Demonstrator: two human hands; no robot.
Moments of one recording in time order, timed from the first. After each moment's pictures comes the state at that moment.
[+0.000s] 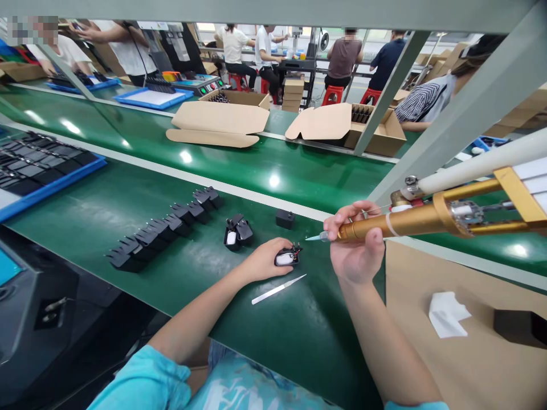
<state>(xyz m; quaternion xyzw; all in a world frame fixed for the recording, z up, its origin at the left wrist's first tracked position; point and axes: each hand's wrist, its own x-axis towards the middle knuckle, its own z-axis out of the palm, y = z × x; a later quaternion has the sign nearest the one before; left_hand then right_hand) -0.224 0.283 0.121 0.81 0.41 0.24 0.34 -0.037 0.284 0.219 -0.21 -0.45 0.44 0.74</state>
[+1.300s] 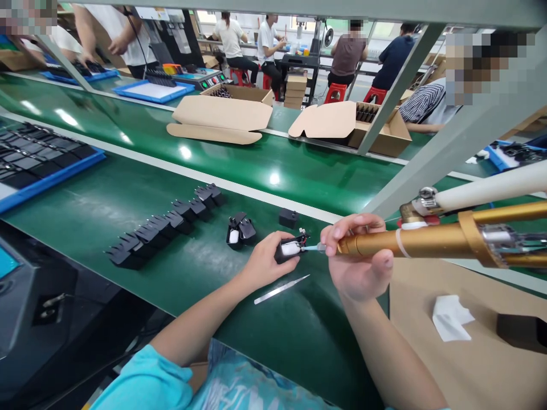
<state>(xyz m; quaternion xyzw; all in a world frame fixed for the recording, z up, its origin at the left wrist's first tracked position) -0.214 0.264 0.145 0.74 0.48 0.39 0.27 -0.051 0.269 0.225 -0.15 -0.48 0.45 0.74</state>
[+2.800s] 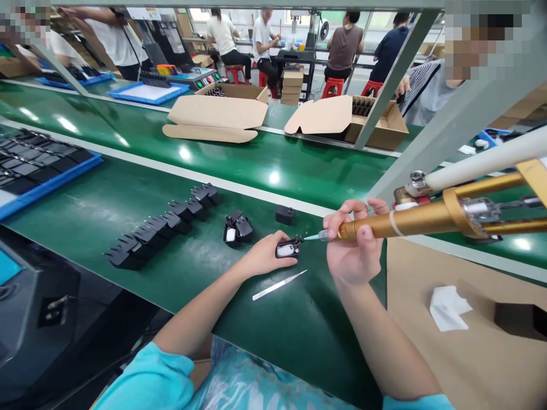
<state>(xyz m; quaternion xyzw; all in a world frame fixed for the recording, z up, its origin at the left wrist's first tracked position) -0.220 0.283 0.135 0.76 0.50 0.21 0.36 -0.047 0.276 0.219 -0.21 -0.44 0.41 0.77</state>
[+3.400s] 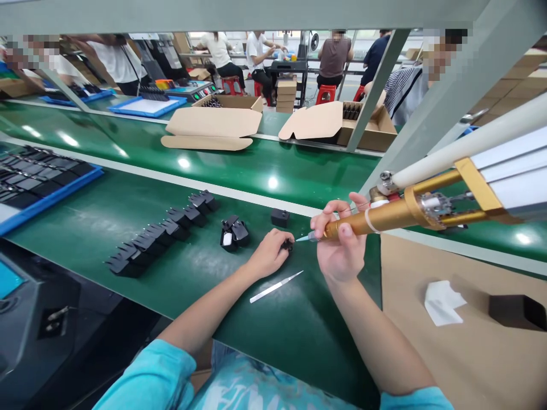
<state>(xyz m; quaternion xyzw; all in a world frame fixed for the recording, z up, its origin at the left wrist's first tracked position) -0.206 0.286 0.122 0.82 0.43 0.30 0.24 -0.049 0.275 0.218 -0.19 -0.43 0.43 0.77</state>
